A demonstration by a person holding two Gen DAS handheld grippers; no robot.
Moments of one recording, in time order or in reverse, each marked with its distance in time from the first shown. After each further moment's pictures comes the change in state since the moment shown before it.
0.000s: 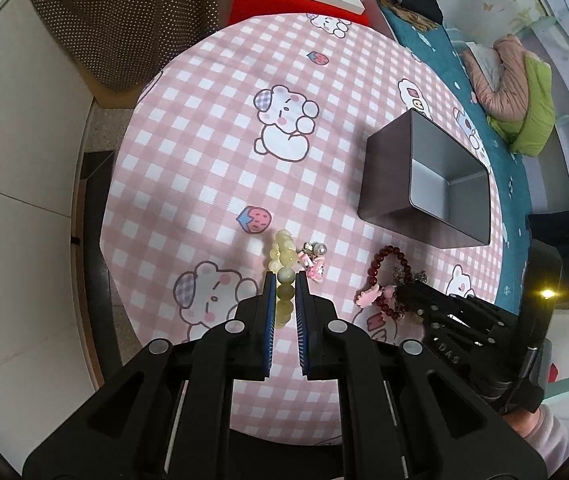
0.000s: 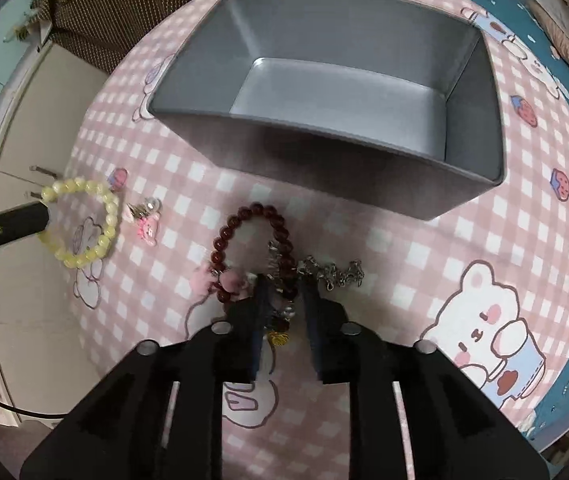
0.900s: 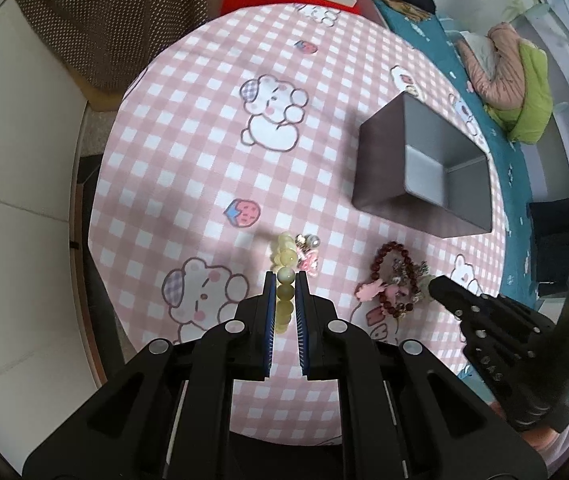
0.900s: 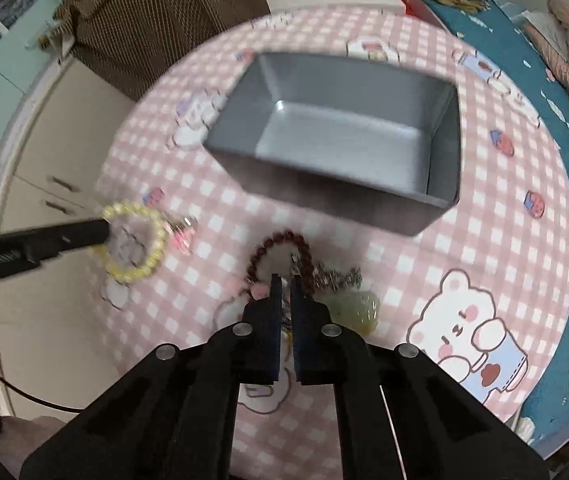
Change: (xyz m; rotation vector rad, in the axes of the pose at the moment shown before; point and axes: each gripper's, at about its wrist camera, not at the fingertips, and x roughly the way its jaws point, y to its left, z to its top) left arm 0.006 -0.008 -0.004 0.038 0.008 0.002; right arm -0.044 0.012 -0.004 -0.022 -0.127 0.022
